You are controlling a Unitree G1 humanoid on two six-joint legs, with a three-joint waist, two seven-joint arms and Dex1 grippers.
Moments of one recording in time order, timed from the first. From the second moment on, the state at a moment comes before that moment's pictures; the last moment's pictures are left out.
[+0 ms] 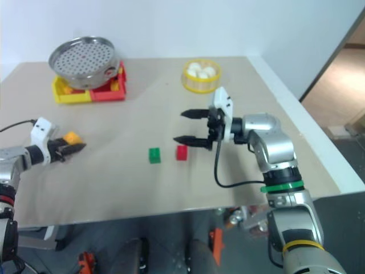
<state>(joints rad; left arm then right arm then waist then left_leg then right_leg) -0.64 0.78 0.15 0.81 -0.17 0.15 -0.97 -0.80 -0.54 0.08 0.18 0.39 0.37 1.23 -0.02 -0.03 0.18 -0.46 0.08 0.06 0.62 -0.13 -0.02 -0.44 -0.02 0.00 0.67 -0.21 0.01</state>
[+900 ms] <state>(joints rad) -0.56 0.71 -0.20 0.22 -0.18 0.25 -1.31 -0.80 -0.54 0.11 0.18 0.38 0.37 1.26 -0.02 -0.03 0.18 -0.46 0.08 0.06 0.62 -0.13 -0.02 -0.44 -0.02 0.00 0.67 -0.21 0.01</state>
